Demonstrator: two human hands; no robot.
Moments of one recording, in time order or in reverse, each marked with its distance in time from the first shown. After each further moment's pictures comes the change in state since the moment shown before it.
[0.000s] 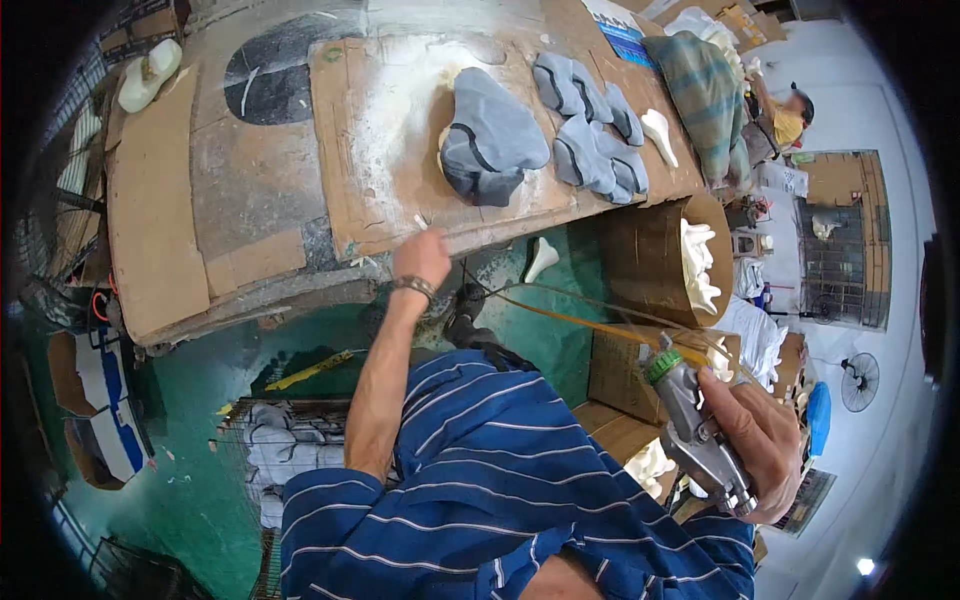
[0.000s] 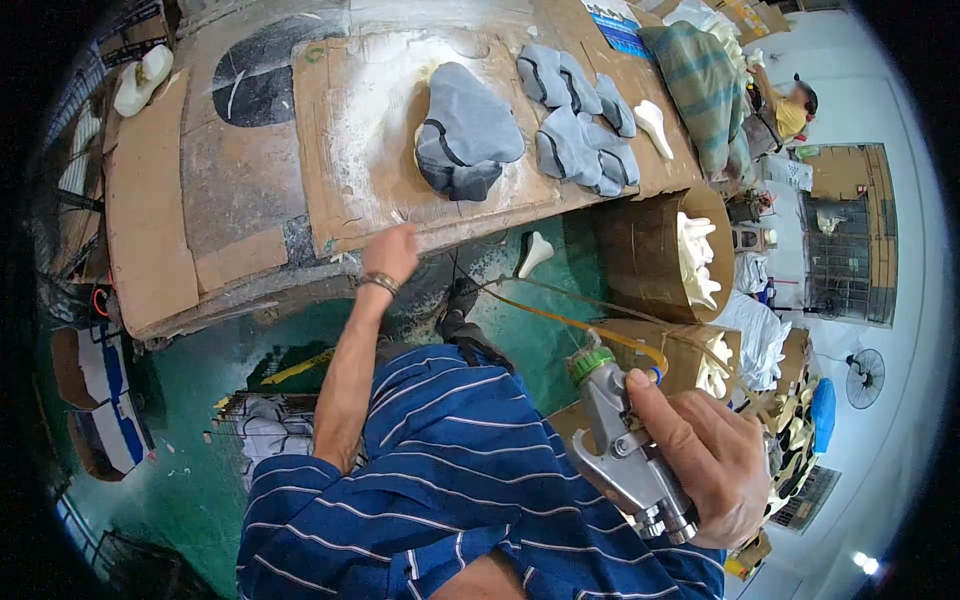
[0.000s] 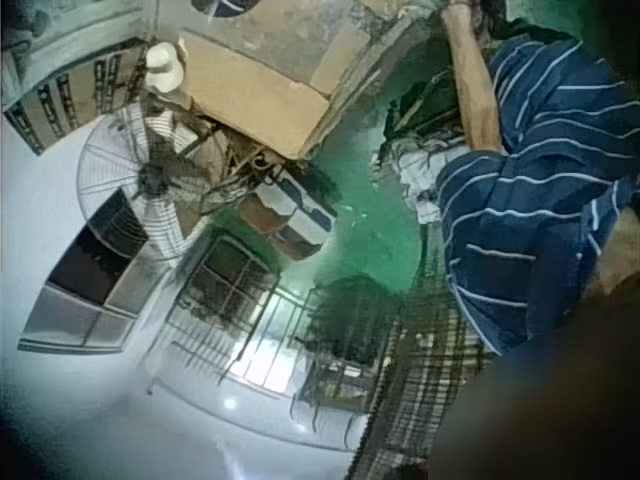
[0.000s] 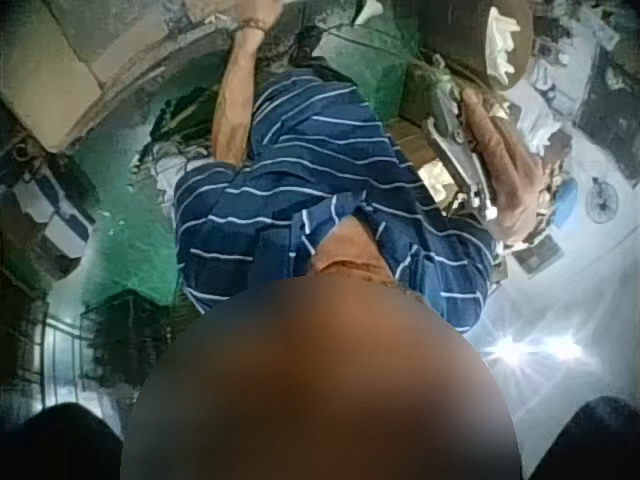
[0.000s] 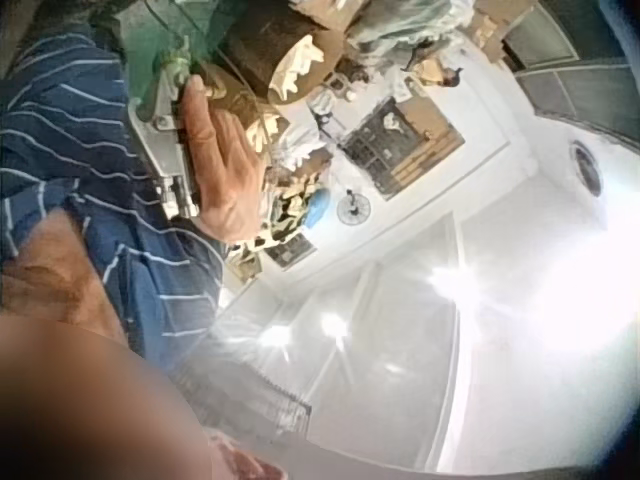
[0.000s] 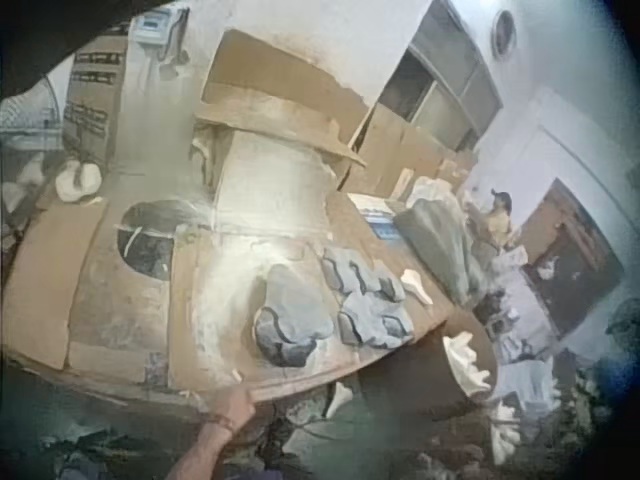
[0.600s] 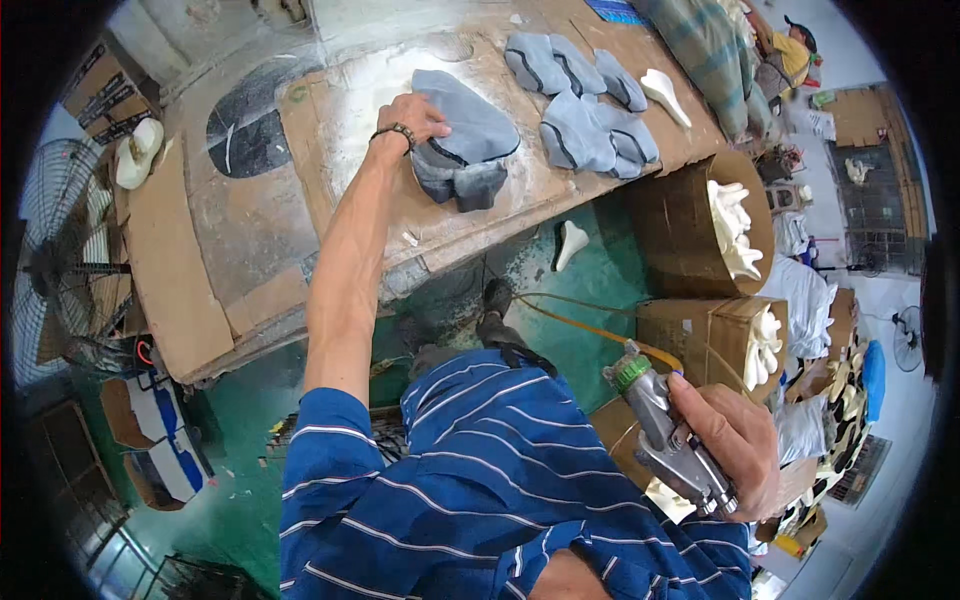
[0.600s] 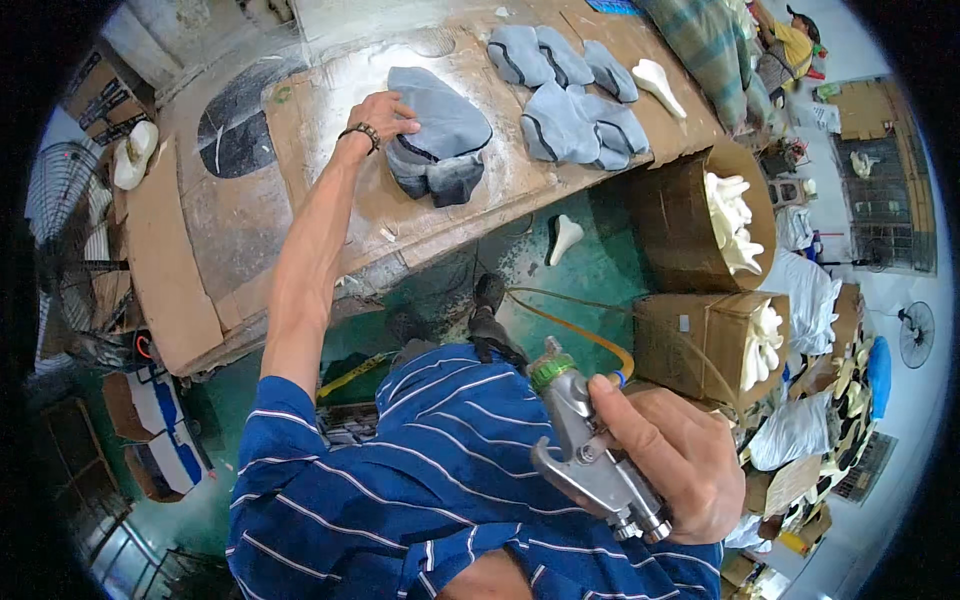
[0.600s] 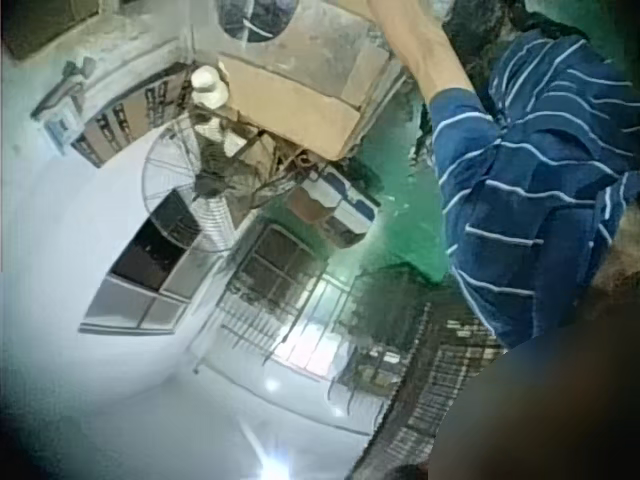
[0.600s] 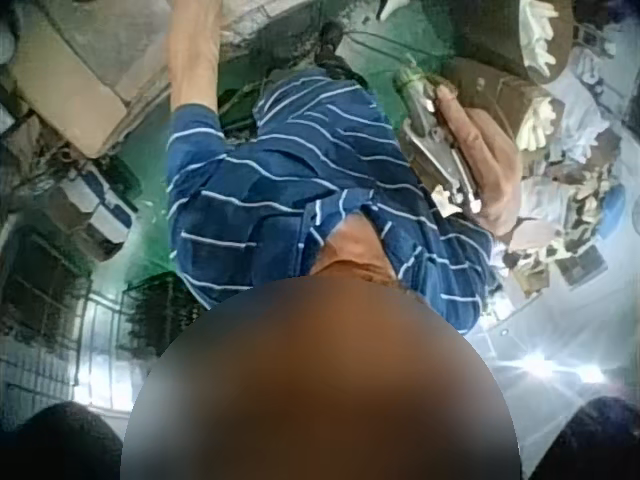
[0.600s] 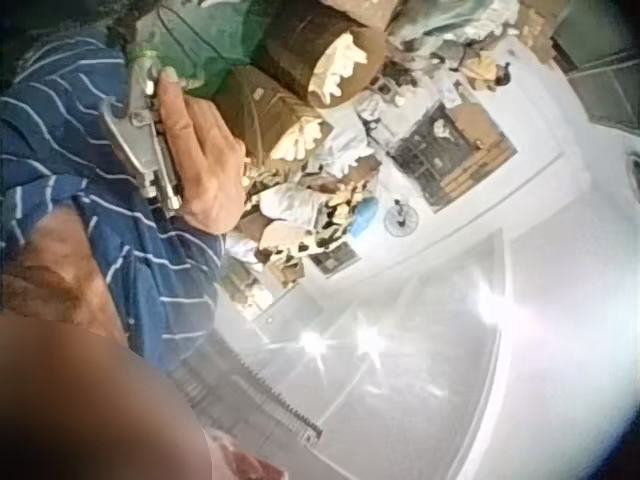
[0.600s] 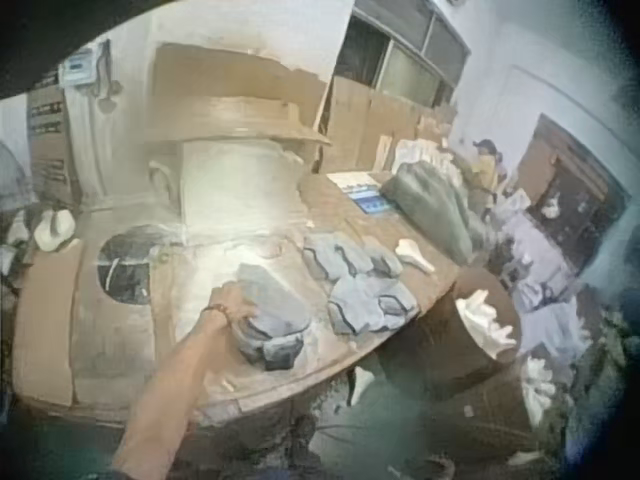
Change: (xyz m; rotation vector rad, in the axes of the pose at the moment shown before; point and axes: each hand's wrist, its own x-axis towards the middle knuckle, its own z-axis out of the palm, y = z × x) left_hand 0.260 0.084 -0.048 0.400 -0.173 0.289; right_hand -0.039 0.076 0.027 0.304 0.110 0.065
